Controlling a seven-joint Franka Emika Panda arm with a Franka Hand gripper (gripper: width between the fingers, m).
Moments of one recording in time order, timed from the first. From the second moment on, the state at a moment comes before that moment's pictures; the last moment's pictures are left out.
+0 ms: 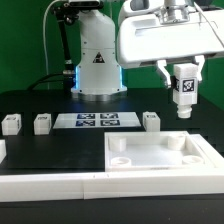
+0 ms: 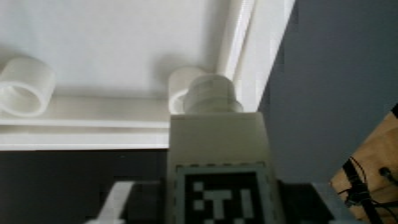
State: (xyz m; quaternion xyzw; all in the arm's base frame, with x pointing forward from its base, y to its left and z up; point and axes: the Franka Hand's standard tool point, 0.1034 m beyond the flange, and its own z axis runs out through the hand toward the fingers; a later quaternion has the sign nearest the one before) arm 0.545 0.115 0.132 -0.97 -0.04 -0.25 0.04
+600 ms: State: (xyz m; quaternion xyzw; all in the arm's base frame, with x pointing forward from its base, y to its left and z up) arm 0.599 0.102 0.121 -0.96 -0.08 -0.25 0.03
